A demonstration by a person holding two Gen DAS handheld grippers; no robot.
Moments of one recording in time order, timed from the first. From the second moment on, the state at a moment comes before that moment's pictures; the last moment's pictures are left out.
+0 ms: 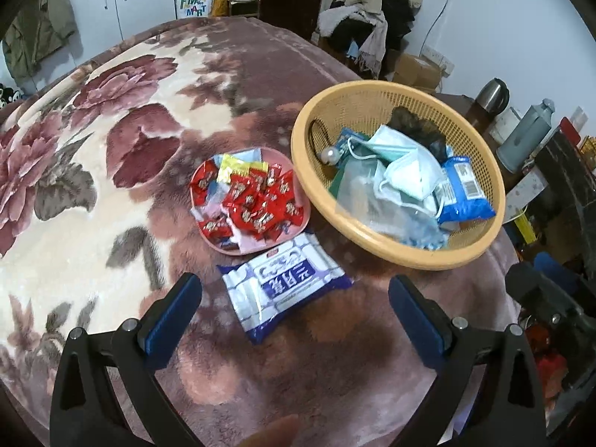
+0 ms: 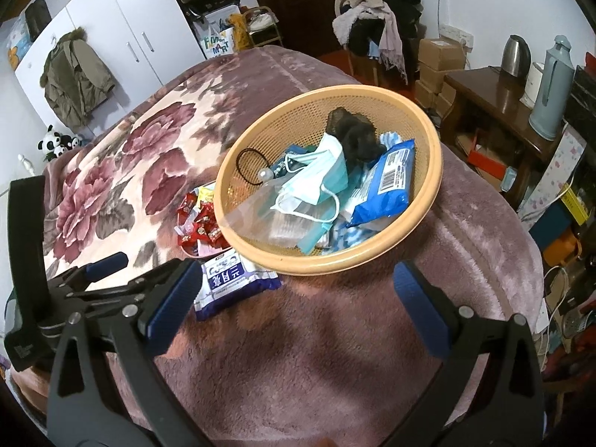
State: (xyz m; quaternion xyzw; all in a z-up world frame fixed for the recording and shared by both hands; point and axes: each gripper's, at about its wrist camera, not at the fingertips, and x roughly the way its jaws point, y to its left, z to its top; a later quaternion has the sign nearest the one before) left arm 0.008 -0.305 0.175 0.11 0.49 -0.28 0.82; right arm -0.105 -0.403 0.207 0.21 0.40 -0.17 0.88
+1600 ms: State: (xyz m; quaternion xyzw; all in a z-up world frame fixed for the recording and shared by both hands) left arm 0.025 -0.194 0.144 0.06 0.50 -0.24 0.83; right arm -0.067 -0.306 0.181 0.16 0.43 -0.13 0.88
